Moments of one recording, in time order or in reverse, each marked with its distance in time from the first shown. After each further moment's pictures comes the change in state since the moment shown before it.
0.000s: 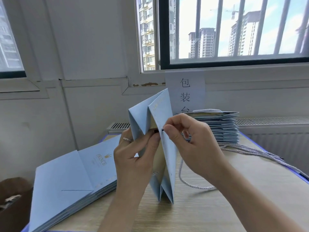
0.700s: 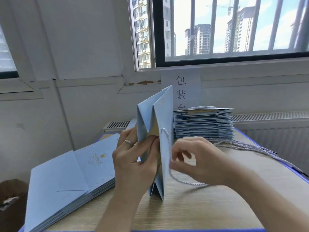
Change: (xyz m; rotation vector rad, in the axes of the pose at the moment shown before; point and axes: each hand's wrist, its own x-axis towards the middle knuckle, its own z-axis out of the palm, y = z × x) left_hand -0.002 -0.001 0.005 0.199 -0.055 0.275; right_hand -0.025 0.039 -0.035 -0.363 -0.481 -0.008
